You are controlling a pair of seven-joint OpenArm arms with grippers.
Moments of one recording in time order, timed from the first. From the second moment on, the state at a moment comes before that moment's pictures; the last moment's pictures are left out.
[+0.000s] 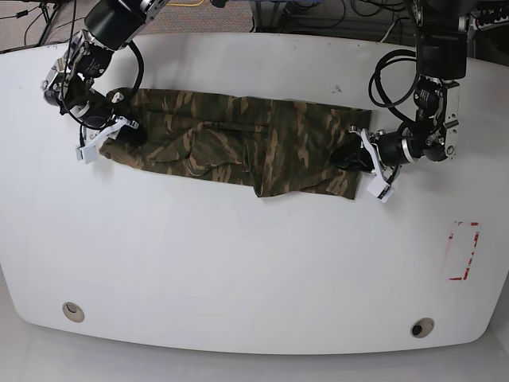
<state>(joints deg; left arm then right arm) -7.3 -19.8 1.9 63.8 -41.2 -45.6 46.9 1.1 5.2 47.3 77.6 42.1 40.0 -75.3</state>
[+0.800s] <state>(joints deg) -8.3 -9.5 6.1 64.3 -36.6 -38.8 45.6 -2.7 6.6 36.3 111.0 41.7 40.0 -79.3</state>
